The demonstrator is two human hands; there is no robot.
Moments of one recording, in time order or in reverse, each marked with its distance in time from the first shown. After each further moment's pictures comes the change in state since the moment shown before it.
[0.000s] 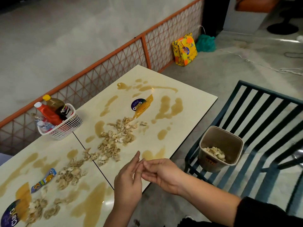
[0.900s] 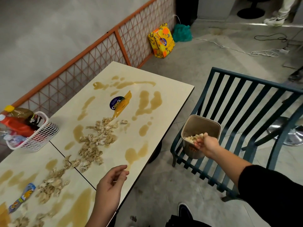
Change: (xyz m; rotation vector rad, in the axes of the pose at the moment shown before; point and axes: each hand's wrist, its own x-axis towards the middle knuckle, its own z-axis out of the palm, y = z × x) left_hand -0.006 -0.008 0.010 -0.214 -0.181 -0.228; right_hand 0.007 -0.056 -0.276 0.267 0.870 -0.121
